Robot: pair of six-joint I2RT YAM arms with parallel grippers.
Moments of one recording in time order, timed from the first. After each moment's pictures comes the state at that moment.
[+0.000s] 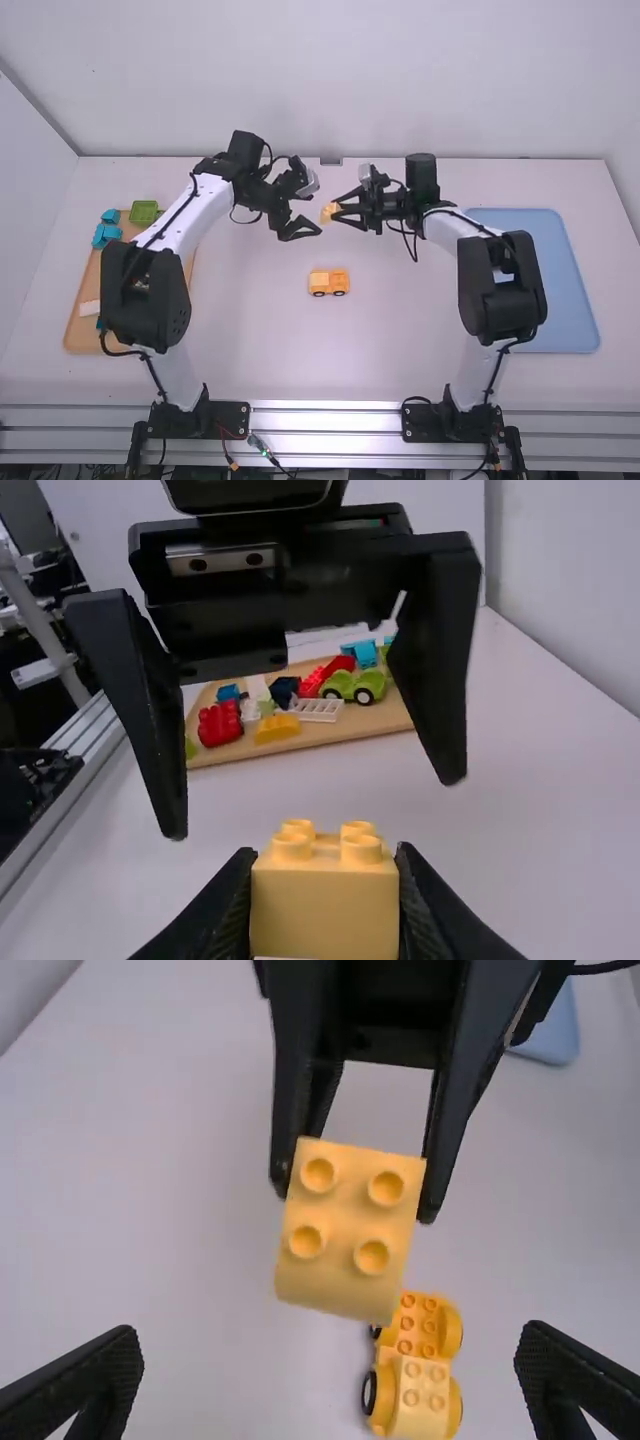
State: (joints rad) left arm -0.18 1.87 1.54 -0.81 0.87 0.92; right arm 0.19 1.98 1.21 0.15 -1.41 -0.45
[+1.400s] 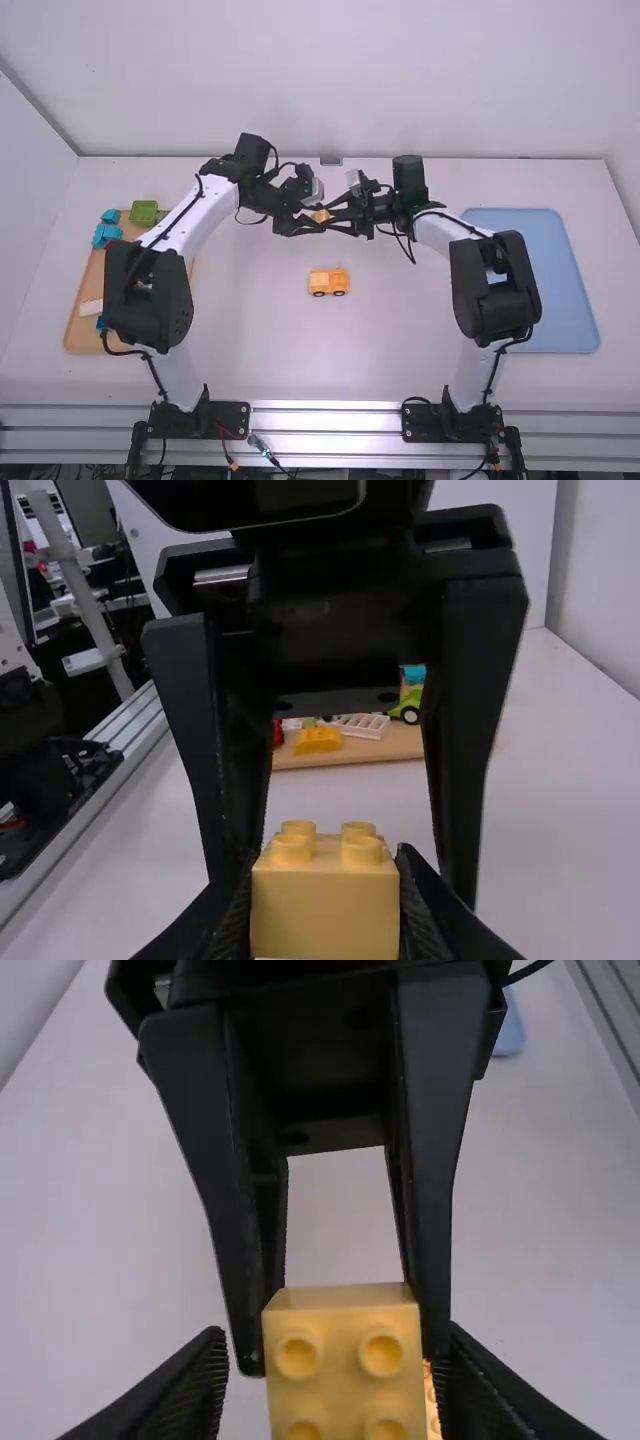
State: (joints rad) left arm -0.20 1.88 1.54 -0.83 0.93 1.07; right arm 0.24 1.97 1.21 0.15 -1.46 -0.48
